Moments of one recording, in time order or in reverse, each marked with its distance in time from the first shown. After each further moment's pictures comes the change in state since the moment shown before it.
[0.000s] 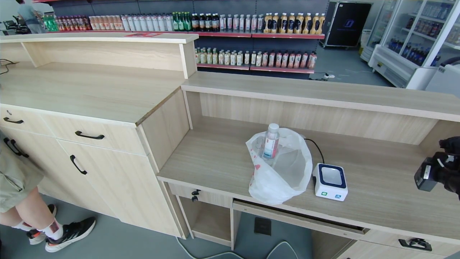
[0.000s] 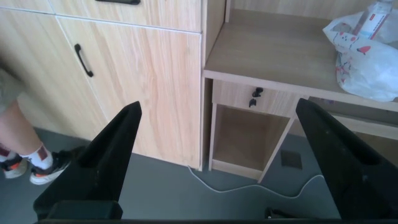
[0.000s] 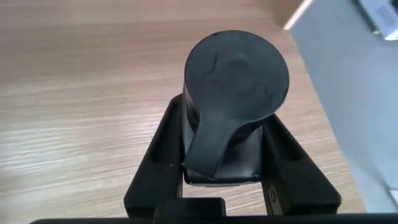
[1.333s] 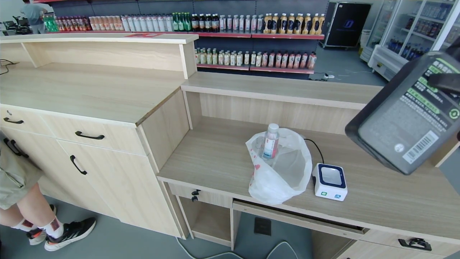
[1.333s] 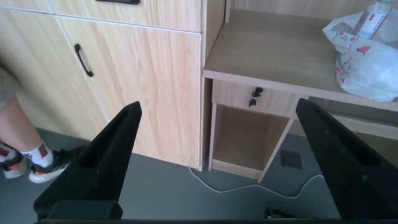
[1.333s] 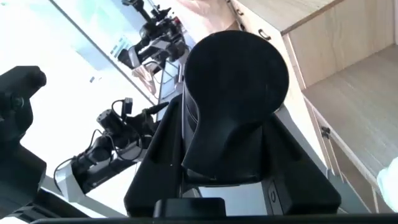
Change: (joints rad) left arm 0.000 0.000 0.000 0.000 0.000 0.000; right arm 0.709 -0.994 -0.002 0.507 1.017 0.681
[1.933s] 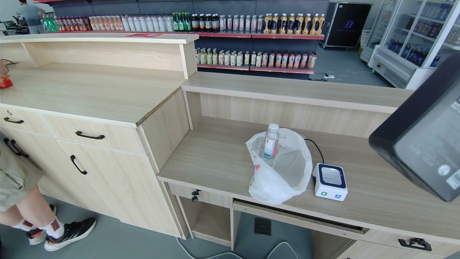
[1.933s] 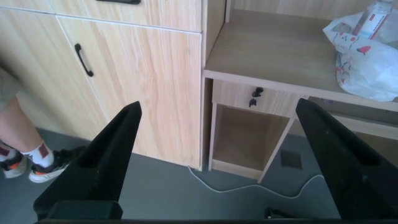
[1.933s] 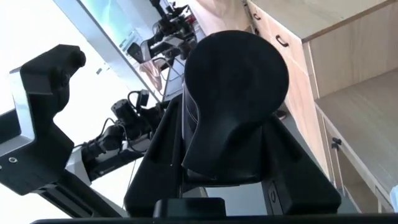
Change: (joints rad) left arm 0.000 0.000 0.000 0.000 0.000 0.000; right arm 0.057 -0.098 0.027 0.013 0.000 -0.012
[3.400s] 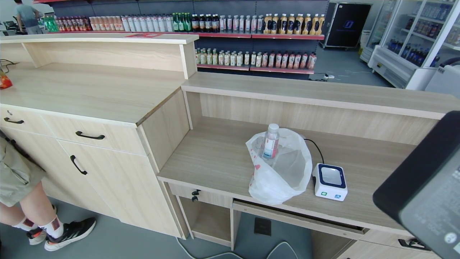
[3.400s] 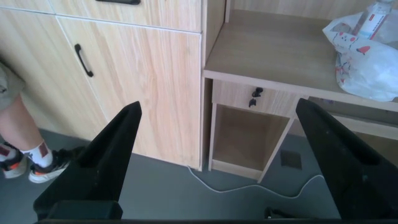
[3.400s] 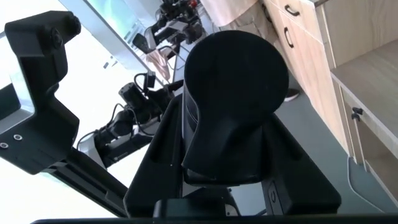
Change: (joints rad) left arm 0.000 0.000 0.000 0.000 0.000 0.000; right arm 0.023 -0.082 0.124 0.074 -0.006 -0.018
